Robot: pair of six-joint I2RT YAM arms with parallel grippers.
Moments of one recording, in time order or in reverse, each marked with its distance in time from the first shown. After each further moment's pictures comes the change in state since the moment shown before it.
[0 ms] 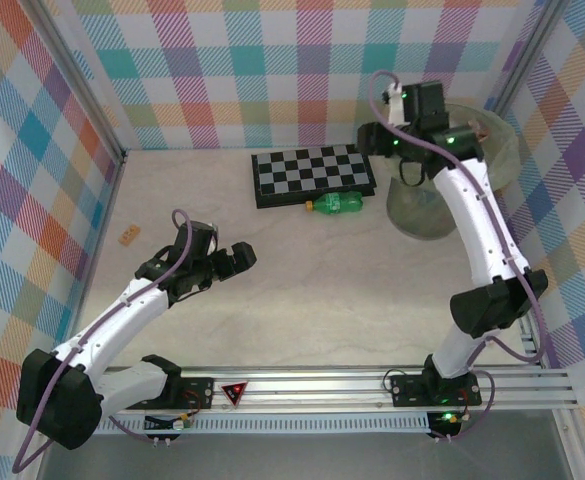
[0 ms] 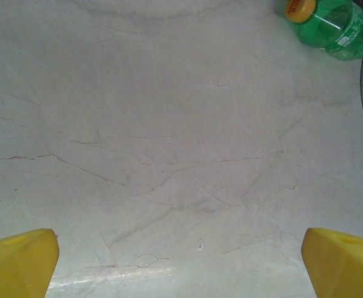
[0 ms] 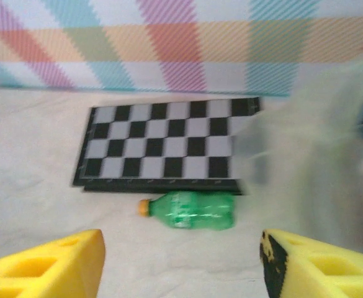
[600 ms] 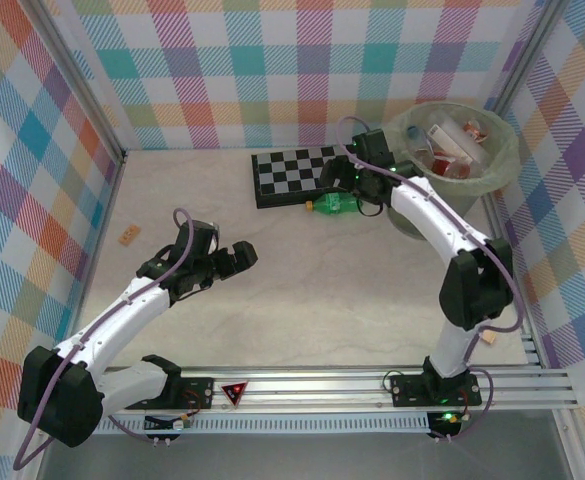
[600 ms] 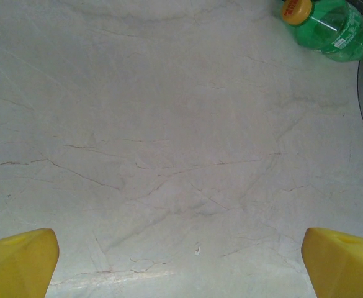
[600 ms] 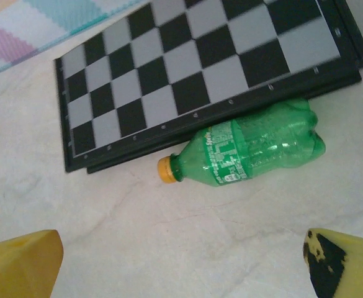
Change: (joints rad) left arm 0.000 0.011 0.000 0.021 0.005 0.000; right arm 0.095 0.104 -0.388 0.309 0.047 0.480
